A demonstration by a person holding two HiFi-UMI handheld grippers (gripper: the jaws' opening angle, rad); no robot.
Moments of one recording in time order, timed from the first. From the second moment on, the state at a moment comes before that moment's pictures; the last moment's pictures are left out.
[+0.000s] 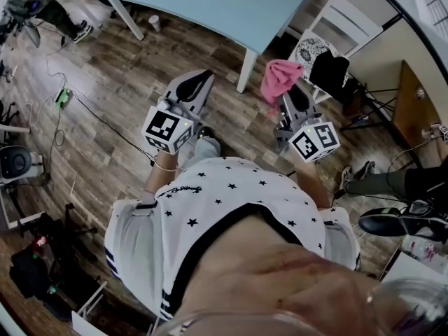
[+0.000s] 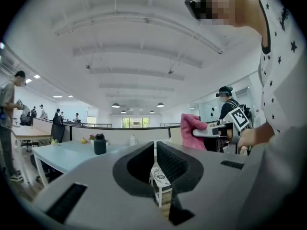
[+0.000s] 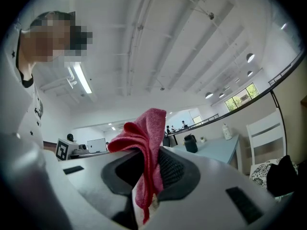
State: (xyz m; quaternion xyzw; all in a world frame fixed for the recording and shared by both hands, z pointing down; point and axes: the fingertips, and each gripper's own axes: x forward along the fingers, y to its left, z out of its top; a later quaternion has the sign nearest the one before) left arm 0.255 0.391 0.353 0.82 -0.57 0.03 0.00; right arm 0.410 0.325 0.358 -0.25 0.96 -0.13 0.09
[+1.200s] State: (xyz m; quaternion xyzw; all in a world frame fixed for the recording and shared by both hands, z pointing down) left arm 0.060 0.283 0.364 0.81 -0.59 0.02 0.02; right arm 0.220 0.200 0.361 -0.24 0.95 -0.17 0.07
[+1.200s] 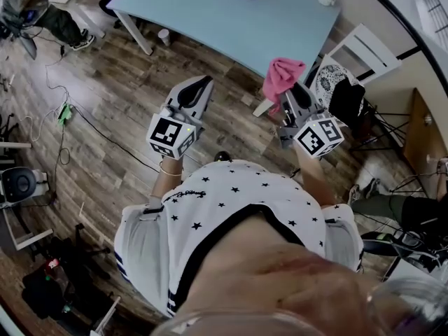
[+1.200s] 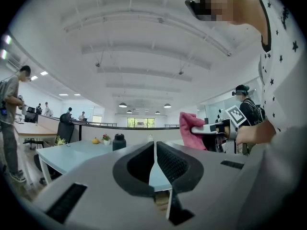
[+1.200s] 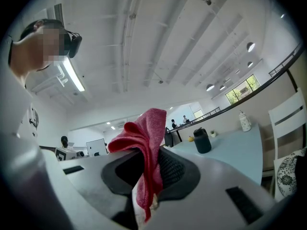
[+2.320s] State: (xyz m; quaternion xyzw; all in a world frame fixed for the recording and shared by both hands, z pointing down) left arm -0.022 0.168 0.369 0.79 -0.61 0.05 0.03; right arm 0.129 0.071 0.383 -0.21 0.95 -0.22 0.09
